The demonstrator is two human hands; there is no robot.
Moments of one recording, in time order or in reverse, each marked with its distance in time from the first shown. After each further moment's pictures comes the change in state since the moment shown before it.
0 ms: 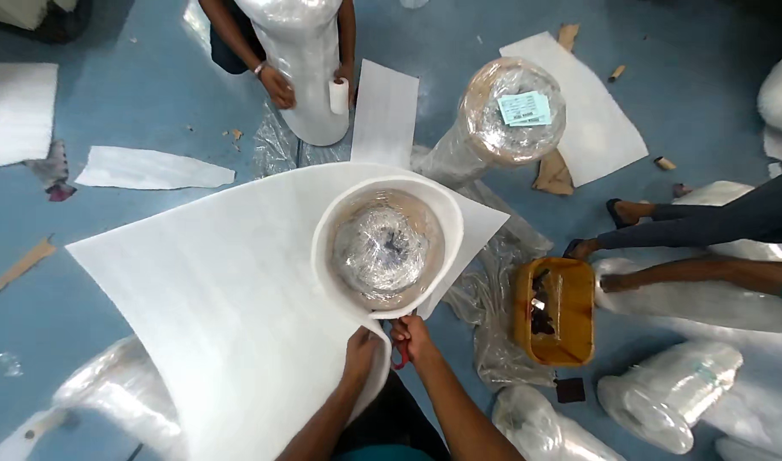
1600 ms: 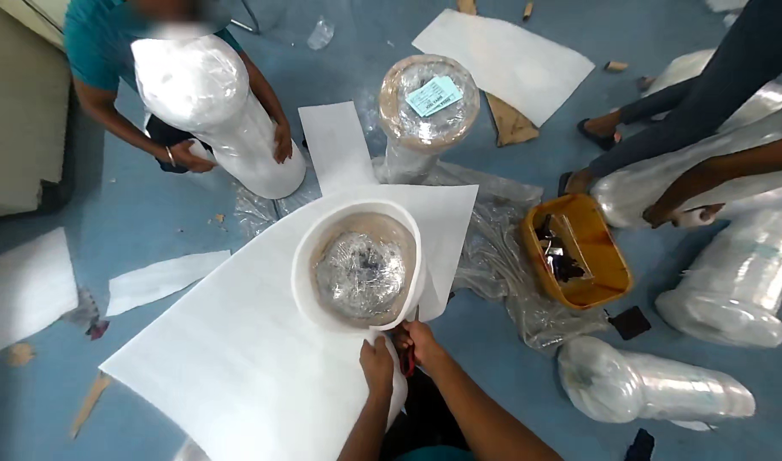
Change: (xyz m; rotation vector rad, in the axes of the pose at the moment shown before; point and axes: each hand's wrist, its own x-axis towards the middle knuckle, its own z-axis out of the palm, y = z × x) left_hand 0.011 0.036 0.028 0.449 0.239 -0.114; right_hand 0.009 0.006 0.001 0.021 0.166 0.016
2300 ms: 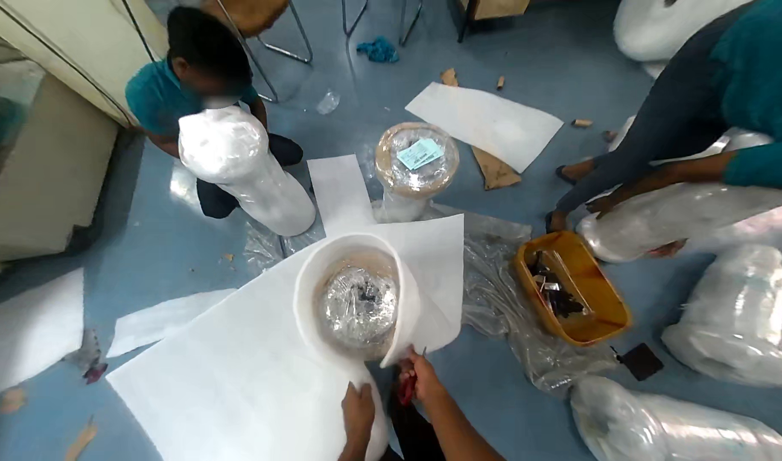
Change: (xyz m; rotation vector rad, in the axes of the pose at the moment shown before) left_hand -0.004 -0.010 -0.045 0.286 -0.073 0.004; right_hand -0.004 0.005 -0.014 0.230 0.003 -0.039
